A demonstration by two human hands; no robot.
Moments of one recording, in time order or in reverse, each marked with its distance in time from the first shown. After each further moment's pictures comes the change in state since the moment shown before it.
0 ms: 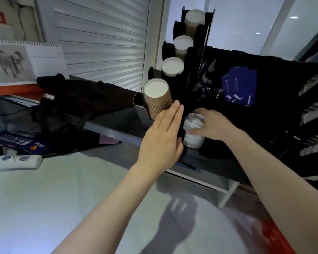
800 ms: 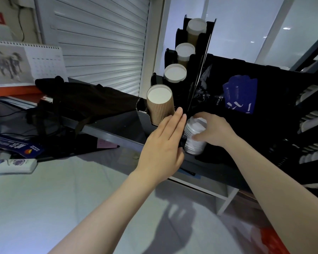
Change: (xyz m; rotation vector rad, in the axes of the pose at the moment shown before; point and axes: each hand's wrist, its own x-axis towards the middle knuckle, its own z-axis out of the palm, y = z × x) left_hand -0.003 -0.006 0.000 -0.012 -0.047 0.028; right_hand -0.004 -0.009 -0.003 0.094 0.112 0.036
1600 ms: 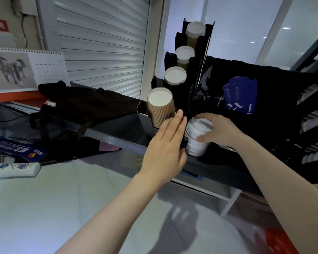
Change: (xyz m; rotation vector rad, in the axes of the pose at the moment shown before) left_hand 0.000 0.002 0.003 -0.016 0.049 -0.015; right_hand 0.003 0.018 -0.007 0.147 -0.068 -0.060
